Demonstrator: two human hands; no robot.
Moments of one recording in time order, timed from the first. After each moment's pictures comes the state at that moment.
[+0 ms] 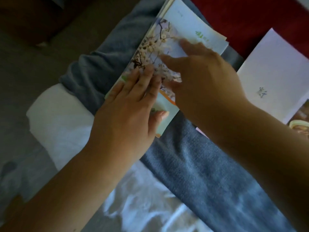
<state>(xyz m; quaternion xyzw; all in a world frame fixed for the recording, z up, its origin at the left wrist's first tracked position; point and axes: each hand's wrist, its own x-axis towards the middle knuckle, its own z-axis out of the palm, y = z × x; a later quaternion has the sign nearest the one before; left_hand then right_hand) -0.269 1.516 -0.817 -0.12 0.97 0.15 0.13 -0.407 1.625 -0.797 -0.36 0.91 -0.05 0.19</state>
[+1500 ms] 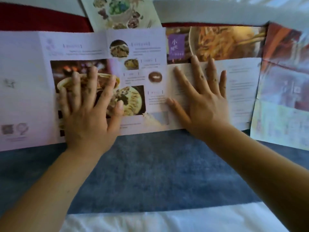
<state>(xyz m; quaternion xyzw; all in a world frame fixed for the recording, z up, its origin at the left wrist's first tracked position) -0.341 1.815 -0.852 0.09 0.99 0.09 0.05 -0.333 2.092 -0.832 -0.03 0.99 -0.06 0.09</state>
